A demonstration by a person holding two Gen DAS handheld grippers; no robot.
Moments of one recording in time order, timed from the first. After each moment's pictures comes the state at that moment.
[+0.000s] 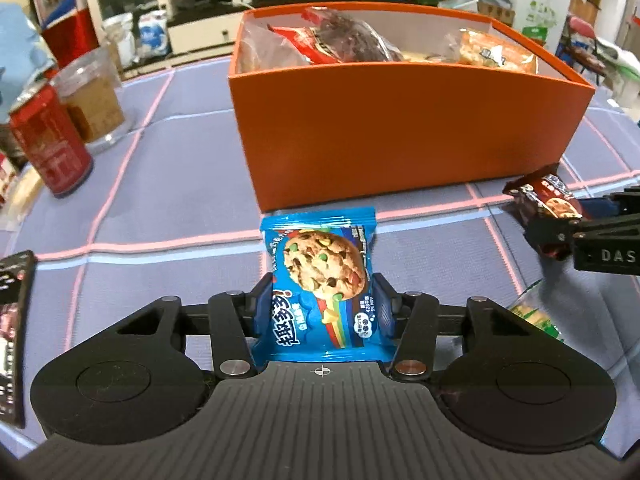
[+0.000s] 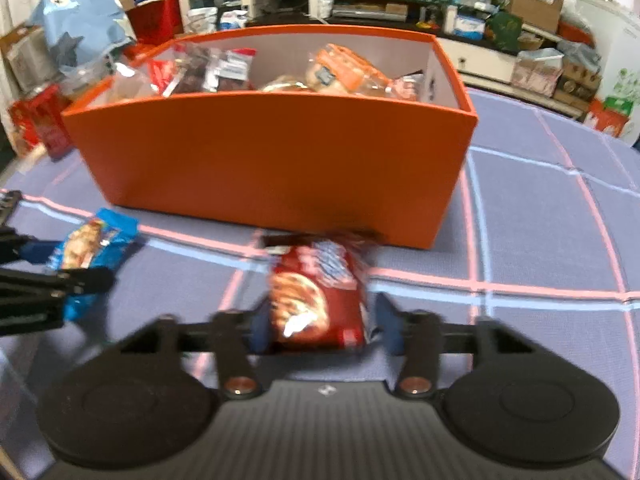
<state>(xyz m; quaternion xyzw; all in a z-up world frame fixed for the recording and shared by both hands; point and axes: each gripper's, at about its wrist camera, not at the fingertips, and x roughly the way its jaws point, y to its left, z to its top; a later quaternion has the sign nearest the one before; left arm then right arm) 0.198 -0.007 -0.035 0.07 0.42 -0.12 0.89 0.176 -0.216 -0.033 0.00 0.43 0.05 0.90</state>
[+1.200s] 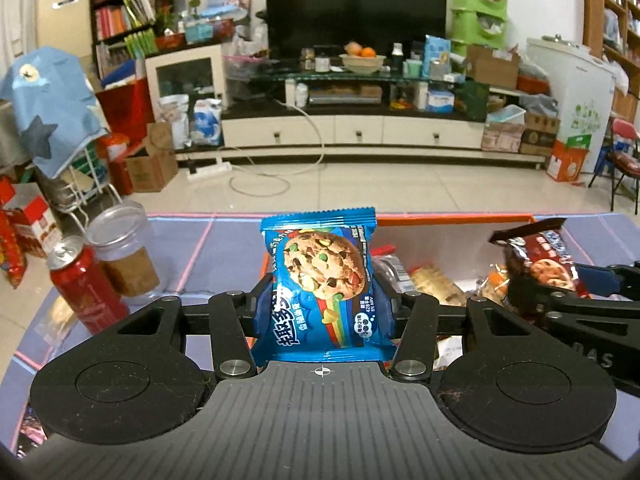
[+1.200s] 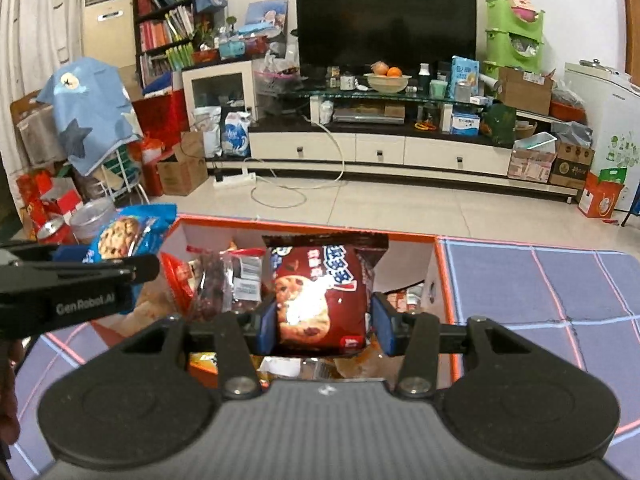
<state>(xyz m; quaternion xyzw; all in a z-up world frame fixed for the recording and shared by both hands) 0.279 -0.041 0.068 0.02 0.30 -0.05 0.95 0.237 -0.208 0.061 0.01 0.29 0.05 0.95</state>
